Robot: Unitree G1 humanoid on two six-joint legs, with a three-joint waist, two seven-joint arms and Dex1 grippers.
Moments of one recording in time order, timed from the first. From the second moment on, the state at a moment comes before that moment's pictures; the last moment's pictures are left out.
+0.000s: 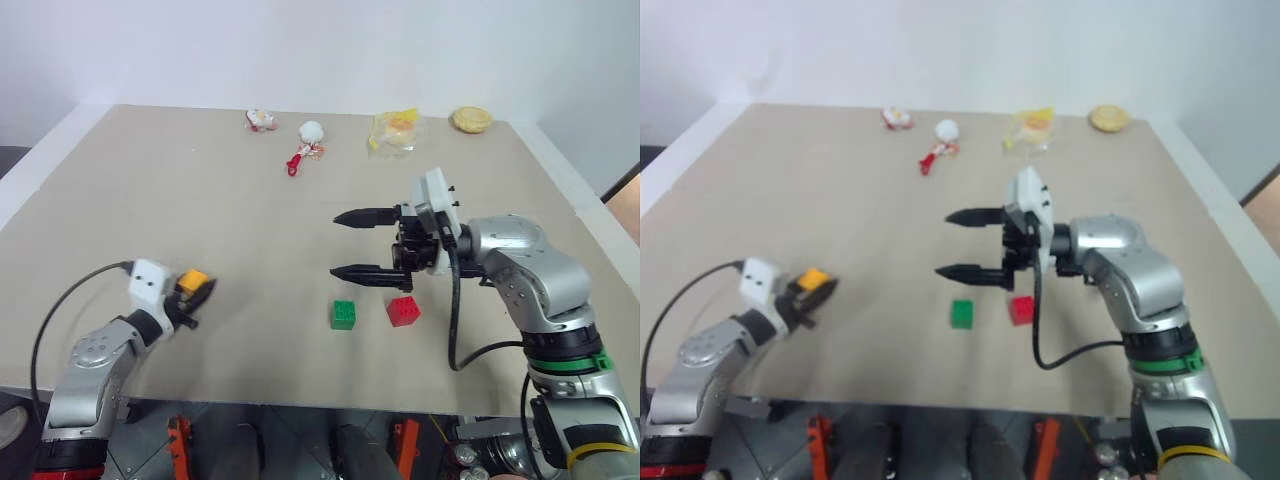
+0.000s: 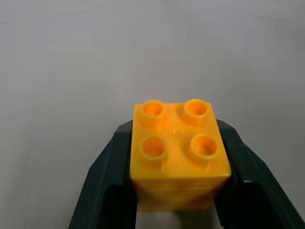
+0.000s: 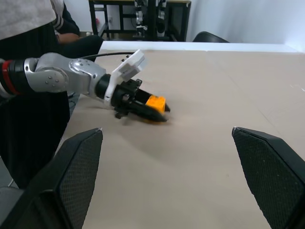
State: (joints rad) left arm -0.07 0.49 0.14 -0.14 -0.36 0.32 -0.69; right arm -0.63 -0.66 0.06 -0.20 0.59 0.55 1.17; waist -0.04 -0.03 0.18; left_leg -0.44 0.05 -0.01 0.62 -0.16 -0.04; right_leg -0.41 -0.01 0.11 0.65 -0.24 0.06
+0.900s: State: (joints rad) left arm -0.57 0.50 -0.25 0.31 -0.29 0.07 -1.44; right arm -0.24 -0.89 -0.16 -0.50 0.68 0.65 1.08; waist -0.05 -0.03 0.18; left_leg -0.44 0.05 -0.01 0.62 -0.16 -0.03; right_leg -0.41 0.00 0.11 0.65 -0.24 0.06
